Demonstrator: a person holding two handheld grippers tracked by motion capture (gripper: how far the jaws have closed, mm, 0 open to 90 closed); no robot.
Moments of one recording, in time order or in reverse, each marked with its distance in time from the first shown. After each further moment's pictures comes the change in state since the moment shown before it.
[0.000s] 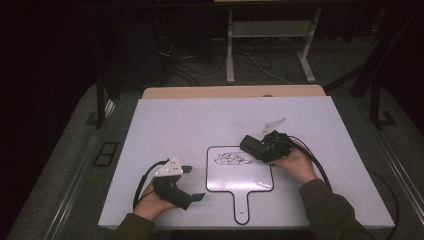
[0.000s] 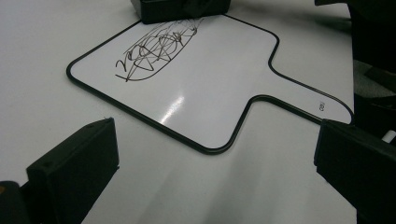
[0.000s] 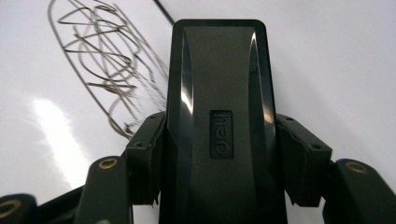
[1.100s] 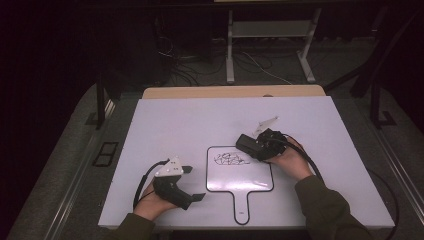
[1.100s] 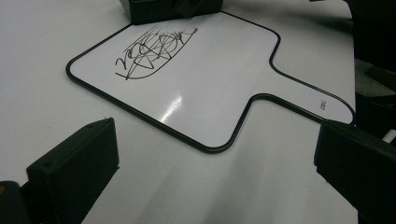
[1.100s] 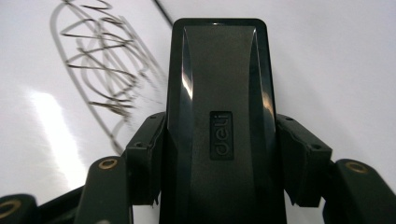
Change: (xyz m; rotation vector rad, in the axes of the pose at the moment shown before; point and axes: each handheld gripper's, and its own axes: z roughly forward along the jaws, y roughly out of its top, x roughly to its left) left arm 0.000 0.000 0.001 0.004 0.002 -0.003; right arm 0.006 0.016 0.009 0.019 0.001 -0.074
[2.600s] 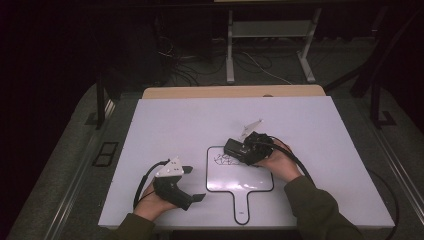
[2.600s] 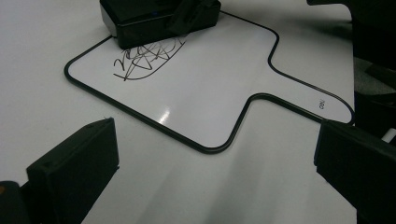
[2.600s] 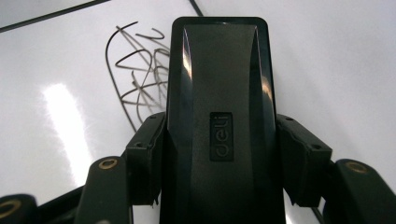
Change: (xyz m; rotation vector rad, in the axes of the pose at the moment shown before) left arm -0.001 0.000 0.000 0.001 -0.001 0.008; right arm 0.027 0.025 0.013 0.021 0.044 -0.063
